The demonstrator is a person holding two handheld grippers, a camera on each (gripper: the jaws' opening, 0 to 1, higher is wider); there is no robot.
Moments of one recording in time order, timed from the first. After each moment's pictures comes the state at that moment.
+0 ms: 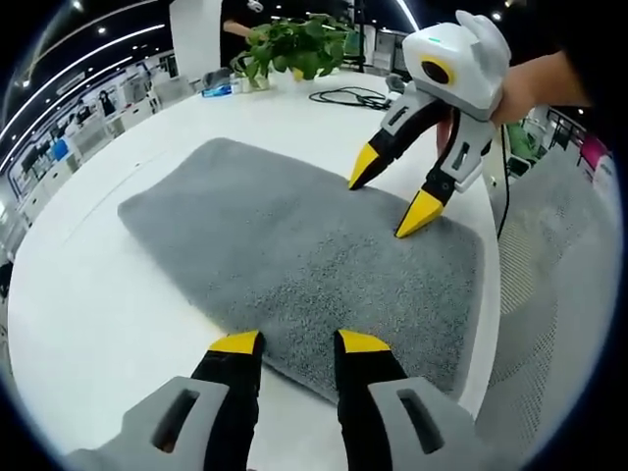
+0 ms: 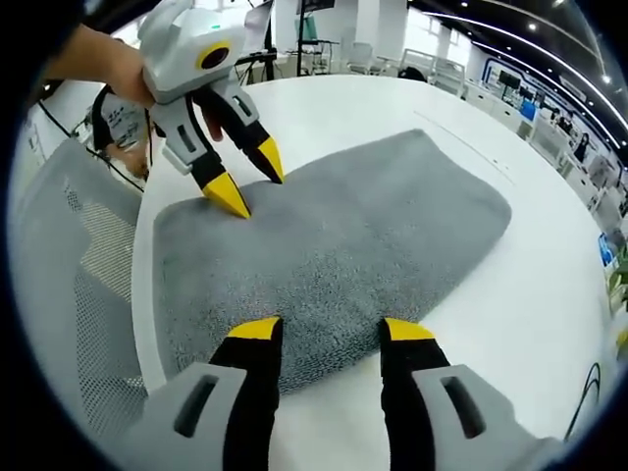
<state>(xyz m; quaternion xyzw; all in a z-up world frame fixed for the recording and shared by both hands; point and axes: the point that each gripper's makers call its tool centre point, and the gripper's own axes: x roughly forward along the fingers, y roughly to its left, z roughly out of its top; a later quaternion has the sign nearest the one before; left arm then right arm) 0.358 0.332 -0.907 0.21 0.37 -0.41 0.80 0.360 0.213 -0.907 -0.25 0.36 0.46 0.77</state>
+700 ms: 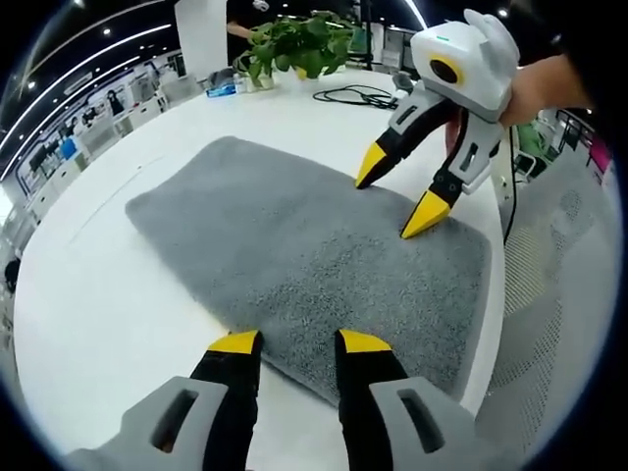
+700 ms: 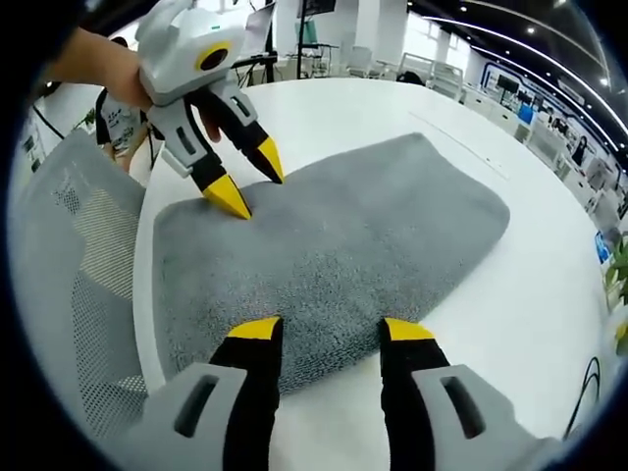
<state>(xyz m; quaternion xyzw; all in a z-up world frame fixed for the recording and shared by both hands) 0.357 0.319 -0.907 0.22 0.38 -0.38 0.81 0.358 0.199 -0.908 -0.25 0.35 0.47 0.77</state>
